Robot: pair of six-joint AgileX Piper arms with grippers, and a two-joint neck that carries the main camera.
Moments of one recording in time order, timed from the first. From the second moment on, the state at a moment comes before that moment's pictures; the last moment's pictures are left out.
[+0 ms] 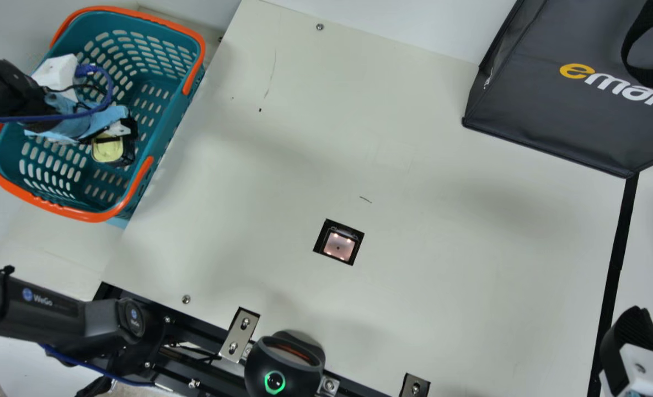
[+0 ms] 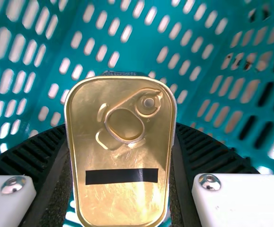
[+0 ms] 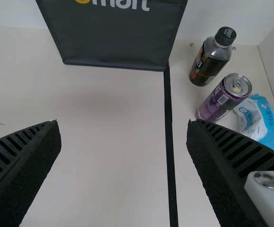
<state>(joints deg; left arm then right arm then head) 38.0 100.9 -60.0 -14.6 43.1 21.4 0.7 42.7 -69.8 -0.8 69.7 0.0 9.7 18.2</state>
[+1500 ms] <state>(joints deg) 10.5 78.2 -67.9 -14.5 66.2 7.0 0.7 42.7 -69.8 -0.8 69.6 0.0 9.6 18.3</state>
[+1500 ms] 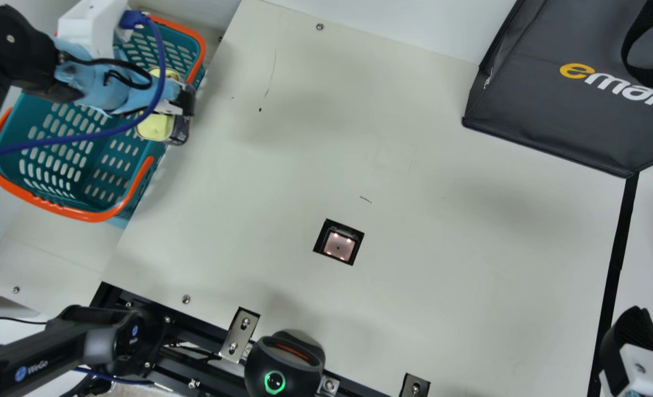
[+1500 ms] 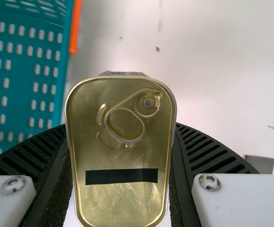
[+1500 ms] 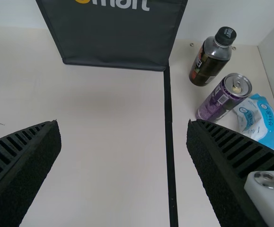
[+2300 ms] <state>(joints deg) -19.6 74.7 -63.7 -7.1 63.3 -15.4 0.7 42.7 -69.8 -0.8 69.7 0.0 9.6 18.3</state>
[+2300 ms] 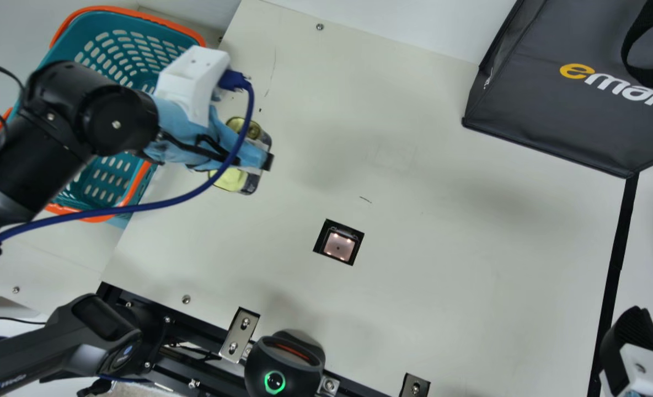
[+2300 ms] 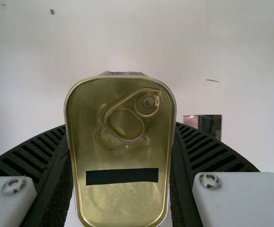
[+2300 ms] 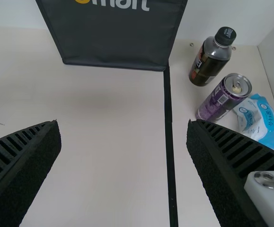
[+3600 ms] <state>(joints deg) -42.1 84.8 -60.6 -7.6 56.0 -39.0 0.7 42.7 -69.8 -0.8 69.7 0.0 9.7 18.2</state>
